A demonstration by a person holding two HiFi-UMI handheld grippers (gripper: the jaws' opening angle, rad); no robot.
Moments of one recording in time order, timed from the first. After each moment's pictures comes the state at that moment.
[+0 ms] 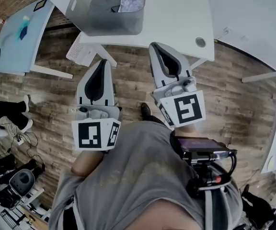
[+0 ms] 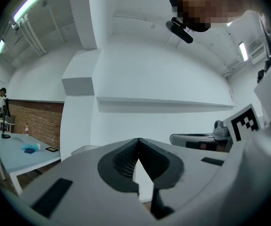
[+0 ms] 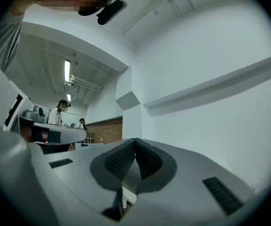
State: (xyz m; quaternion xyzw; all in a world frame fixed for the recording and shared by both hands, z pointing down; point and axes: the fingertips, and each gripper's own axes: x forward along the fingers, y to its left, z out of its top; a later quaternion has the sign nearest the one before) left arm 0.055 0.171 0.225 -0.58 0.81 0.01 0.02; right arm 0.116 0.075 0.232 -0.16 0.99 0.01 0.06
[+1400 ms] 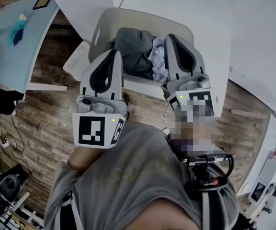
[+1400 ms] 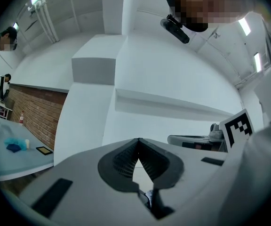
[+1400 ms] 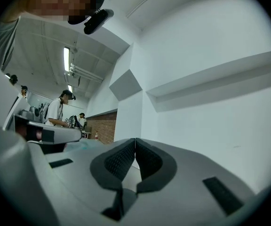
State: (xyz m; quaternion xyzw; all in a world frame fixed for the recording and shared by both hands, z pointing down) left arm -0.230 0.051 0.212 -0.57 0.82 0.08 0.01; right arm -0.175 -0.060 0.205 -0.14 0.99 0.05 0.03
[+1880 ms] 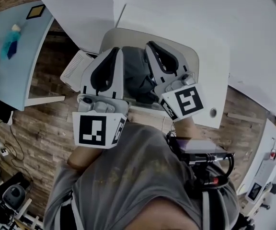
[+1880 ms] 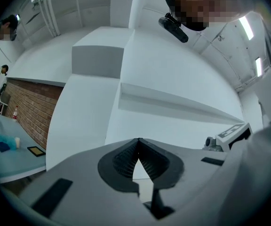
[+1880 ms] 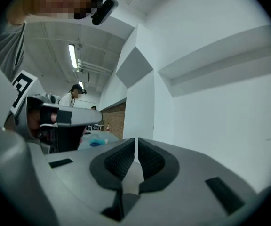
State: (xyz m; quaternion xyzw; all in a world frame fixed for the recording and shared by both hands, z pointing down) left arm -0.307 -0.004 0.207 -0.58 0.81 0.09 0.01; right arm -0.276 -0.076 0.242 -0.06 1.00 0.04 -0.02
